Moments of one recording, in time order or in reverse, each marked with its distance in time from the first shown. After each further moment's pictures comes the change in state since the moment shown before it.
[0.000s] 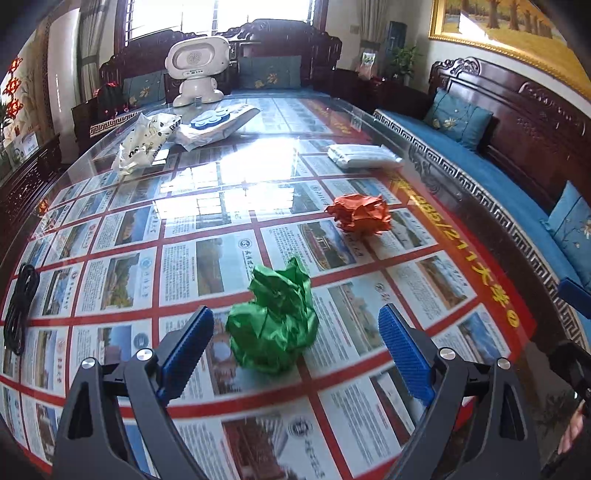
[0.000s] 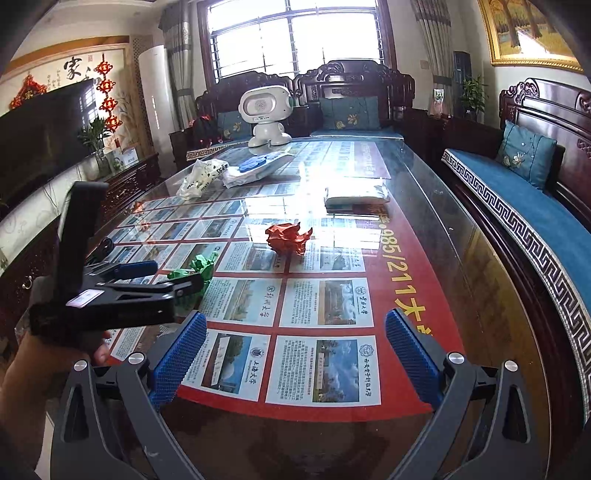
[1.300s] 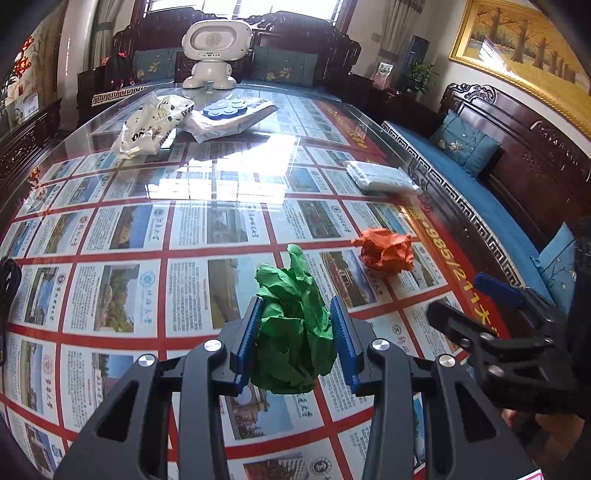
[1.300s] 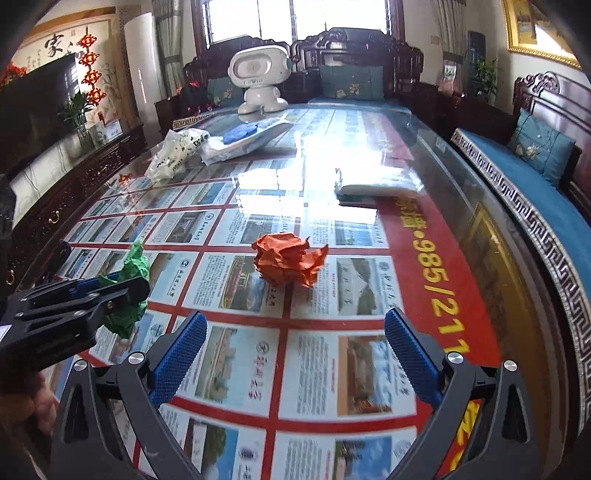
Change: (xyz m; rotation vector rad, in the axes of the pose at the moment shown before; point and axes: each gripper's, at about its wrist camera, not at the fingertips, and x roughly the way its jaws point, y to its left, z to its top) left arm 0.014 0.042 0.029 -0.144 0.008 -0.092; right arm 0.132 0.008 0.056 -0.015 0.154 -0.036
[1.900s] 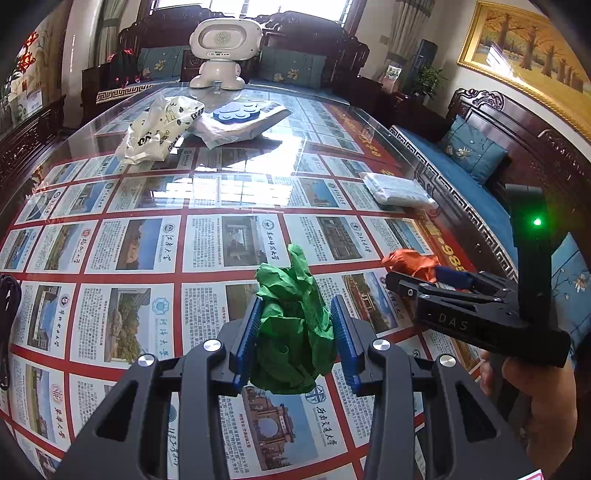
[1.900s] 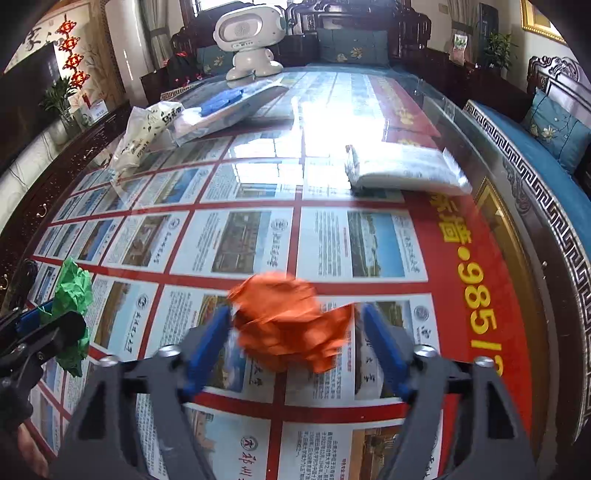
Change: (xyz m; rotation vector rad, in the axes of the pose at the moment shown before) left arm 0.011 0.018 0.017 -0.023 0.002 0.009; right arm 0.071 -0.010 0.033 0.045 0.137 0.022
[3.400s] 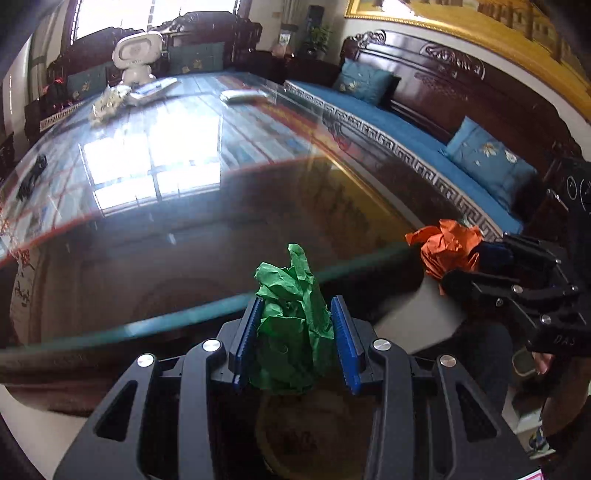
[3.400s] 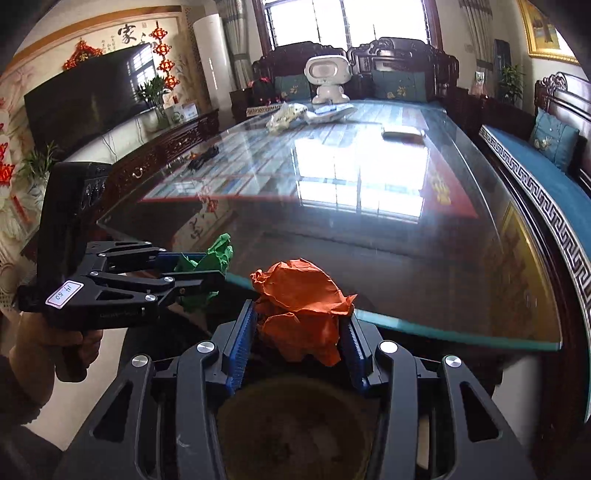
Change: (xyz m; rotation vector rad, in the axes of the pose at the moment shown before) left arm -0.215 -0.104 -0.313 0.277 0.096 -0.203; right arm -0.304 0.046 -0.364 -0.147 -0.134 0.156
